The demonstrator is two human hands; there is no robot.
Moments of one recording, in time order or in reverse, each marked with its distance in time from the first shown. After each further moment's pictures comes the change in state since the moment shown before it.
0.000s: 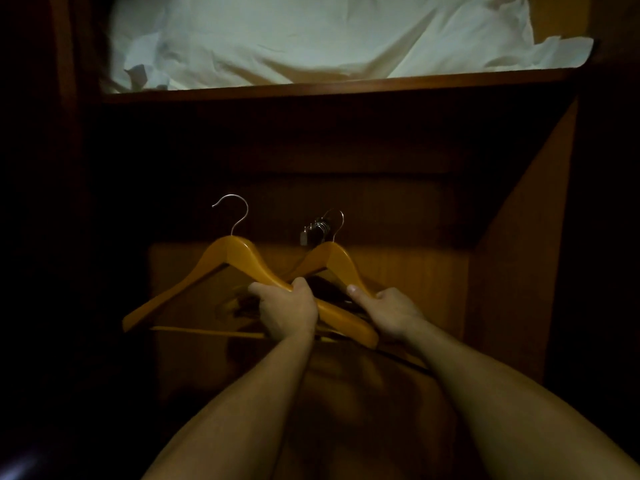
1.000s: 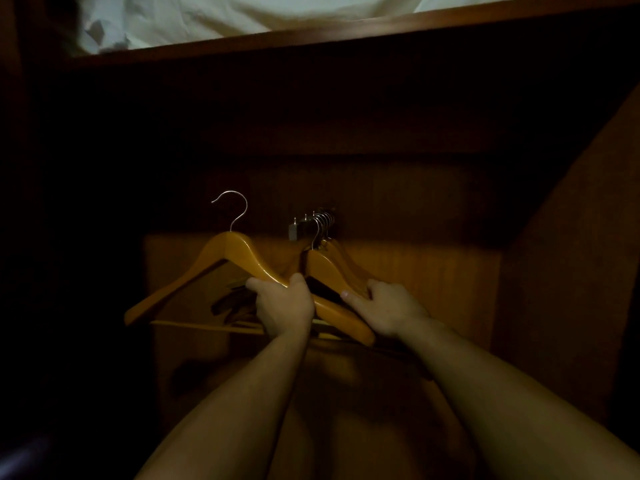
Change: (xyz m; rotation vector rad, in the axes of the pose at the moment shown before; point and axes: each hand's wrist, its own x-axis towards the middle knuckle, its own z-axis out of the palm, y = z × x) left_hand 0.040 -0.032 0.056 0.031 0.055 0.000; right_hand 0.072 0.016 0.006 -0.372 -0.019 -0.201
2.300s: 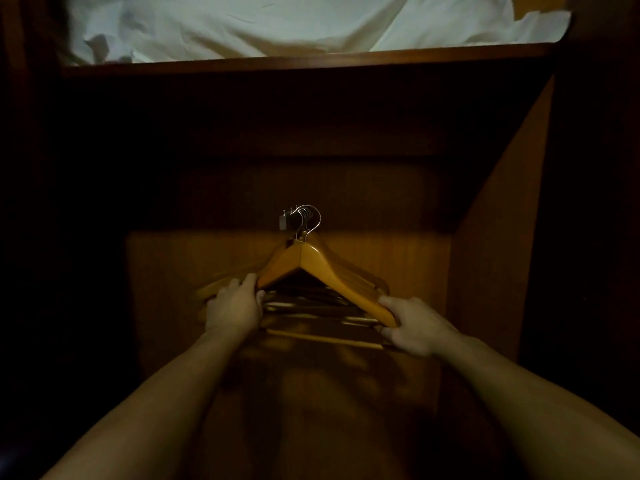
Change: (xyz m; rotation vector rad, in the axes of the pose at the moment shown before) left_hand 0.035 -0.023 -0.091 1.030 -0.426 0.600; right_hand -0.118 0.035 -0.022 0.022 -0.072 -0.089
